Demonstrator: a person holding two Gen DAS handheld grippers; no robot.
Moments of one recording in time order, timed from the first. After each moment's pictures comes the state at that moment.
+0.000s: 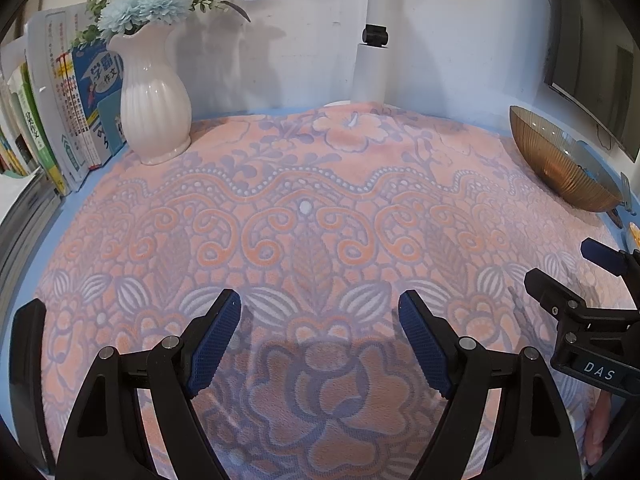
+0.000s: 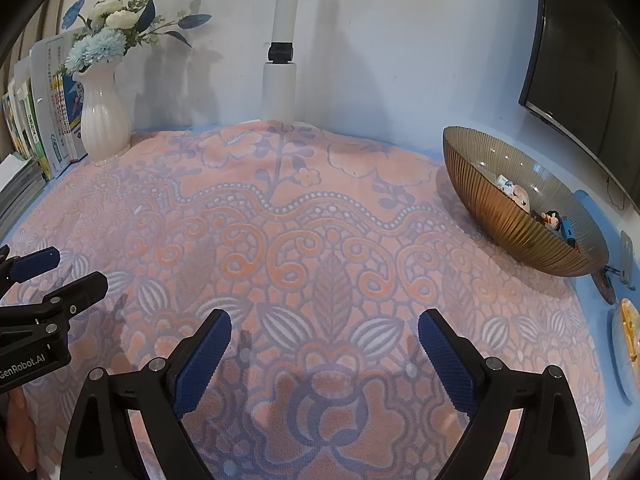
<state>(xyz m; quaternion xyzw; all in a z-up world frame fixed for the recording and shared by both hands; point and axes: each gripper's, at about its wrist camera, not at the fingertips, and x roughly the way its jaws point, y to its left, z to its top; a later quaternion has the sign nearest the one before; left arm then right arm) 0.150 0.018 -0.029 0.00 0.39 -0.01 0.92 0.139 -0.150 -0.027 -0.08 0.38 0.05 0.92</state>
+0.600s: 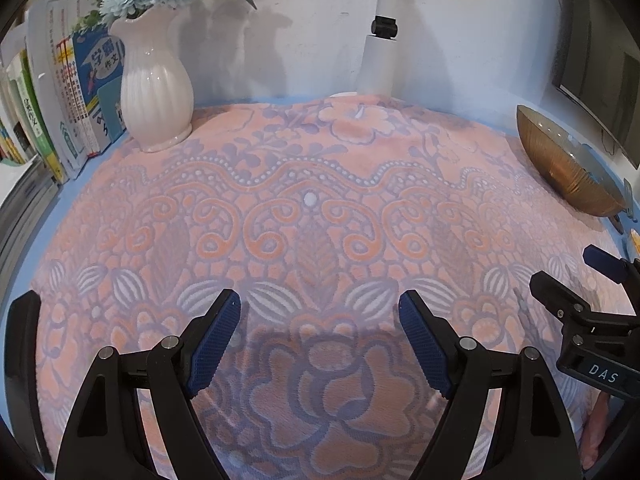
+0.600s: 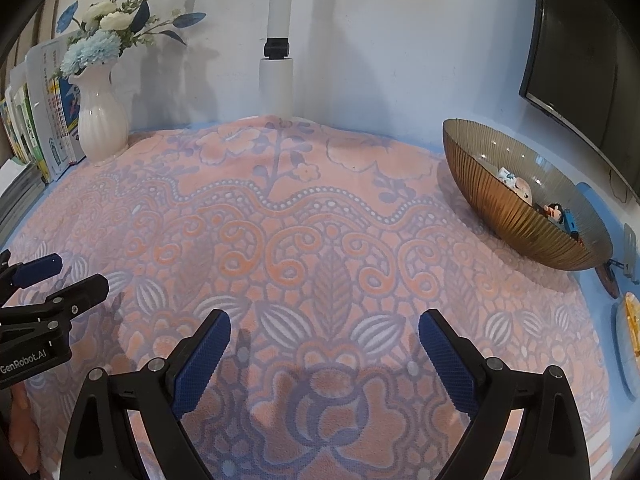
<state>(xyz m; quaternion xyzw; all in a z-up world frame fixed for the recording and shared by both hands) 0.156 0.026 -0.034 -0.02 0.40 0.00 0.91 0.142 -0.154 -0.031 -0.07 0.38 0.06 0.92</state>
